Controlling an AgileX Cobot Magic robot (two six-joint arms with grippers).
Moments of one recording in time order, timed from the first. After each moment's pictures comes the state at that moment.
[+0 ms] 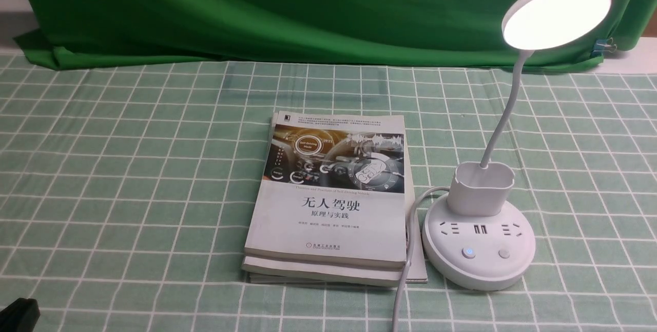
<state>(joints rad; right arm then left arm) 0.02 0.00 0.01 0.07 -0.01 0.40 0.02 0.00 0.01 -0.20 0.31 0.39</state>
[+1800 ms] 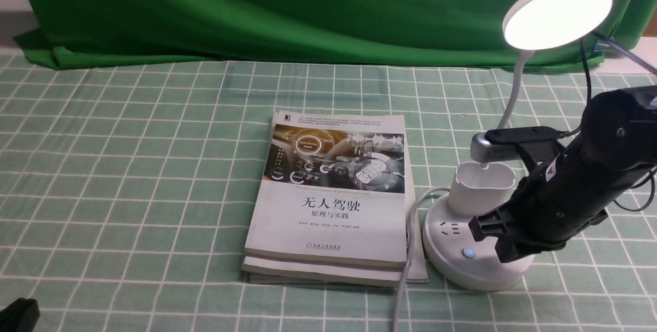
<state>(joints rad) 0.35 1.67 -1.01 0.11 0.82 0.01 0.02 0.00 0.01 -0.20 0.31 0.39</state>
